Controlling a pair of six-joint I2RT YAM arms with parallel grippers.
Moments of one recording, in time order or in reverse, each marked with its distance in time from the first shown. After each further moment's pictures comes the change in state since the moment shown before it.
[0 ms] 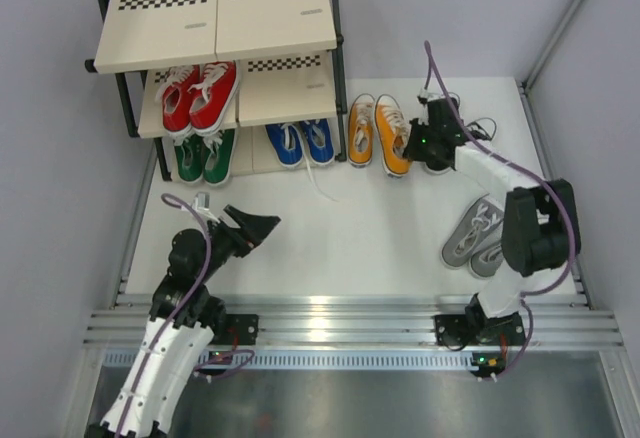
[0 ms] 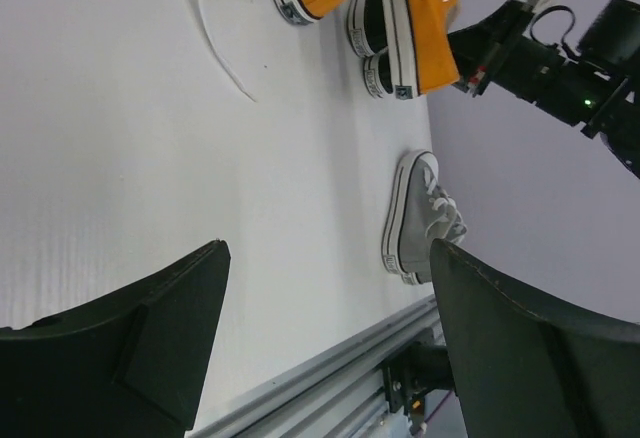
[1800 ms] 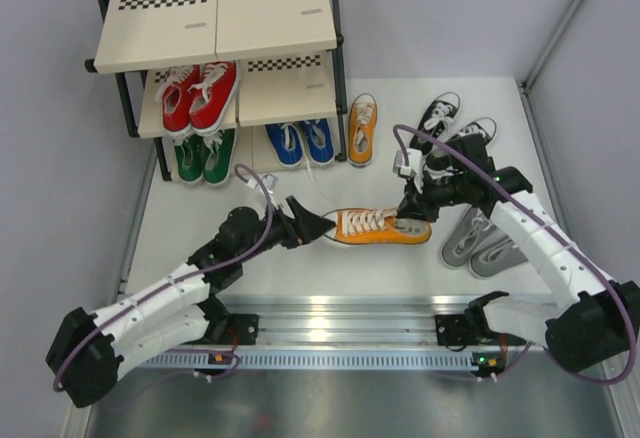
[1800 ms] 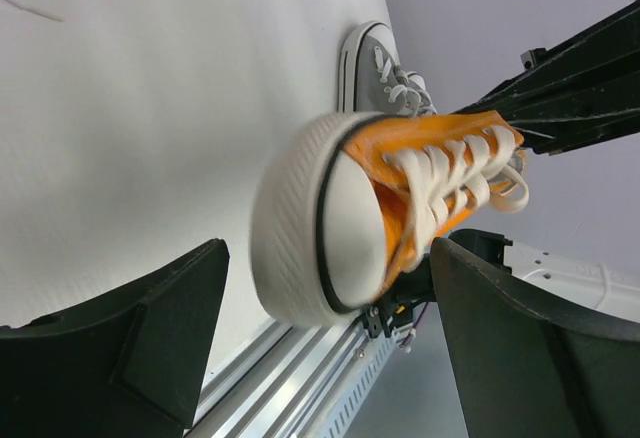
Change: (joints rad) left arm -0.475 0.616 0.073 0.544 -0.091 -0.016; right arm 0.092 -0.584 -0.224 -0.508 -0.695 -0.979
